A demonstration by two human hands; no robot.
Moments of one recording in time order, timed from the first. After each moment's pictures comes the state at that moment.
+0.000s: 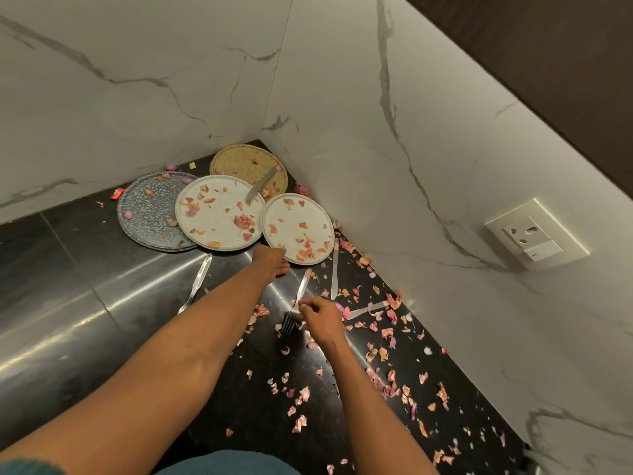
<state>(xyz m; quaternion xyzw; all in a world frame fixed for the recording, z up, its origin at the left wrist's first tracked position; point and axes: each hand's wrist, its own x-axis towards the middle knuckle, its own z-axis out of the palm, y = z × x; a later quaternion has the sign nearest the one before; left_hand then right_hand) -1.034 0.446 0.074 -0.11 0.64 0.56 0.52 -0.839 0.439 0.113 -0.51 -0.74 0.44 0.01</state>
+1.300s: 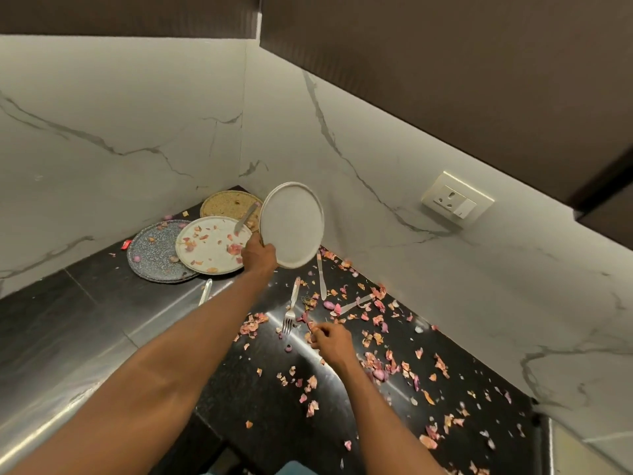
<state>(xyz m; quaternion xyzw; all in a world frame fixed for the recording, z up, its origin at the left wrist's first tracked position) -0.994 0.388 0.192 0.14 0.77 0.57 0.26 -0.757 0.382 0.130 -0.54 -0.71 0.46 0.07</state>
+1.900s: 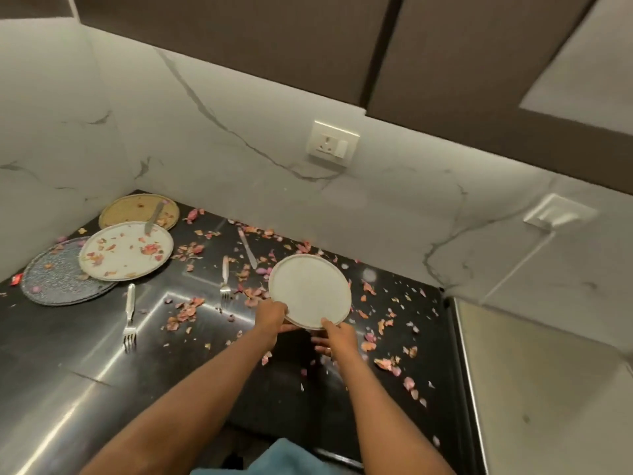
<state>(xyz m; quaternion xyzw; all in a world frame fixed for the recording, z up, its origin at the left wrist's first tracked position) -0.756 0.309 0.152 0.12 0.63 0.49 0.59 -0.592 0.318 0.126 -0.67 -0.34 0.59 0.29</state>
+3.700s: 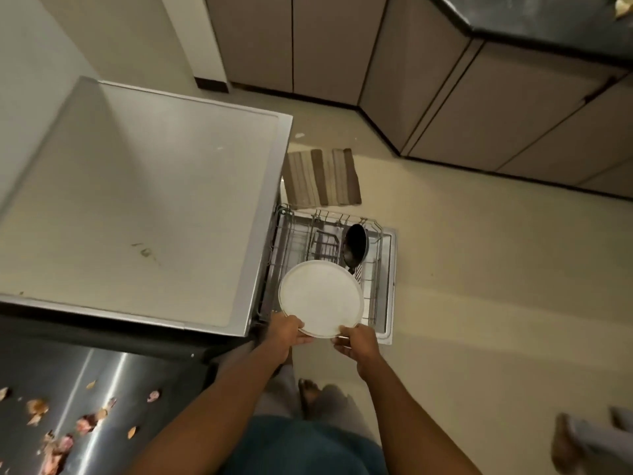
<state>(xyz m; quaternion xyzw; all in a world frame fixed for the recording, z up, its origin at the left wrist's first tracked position) -0.213 0.051 0.005 0.51 0.49 -0.28 0.65 -0.217 -0.126 0.001 -0.60 0.44 0.31 0.59</state>
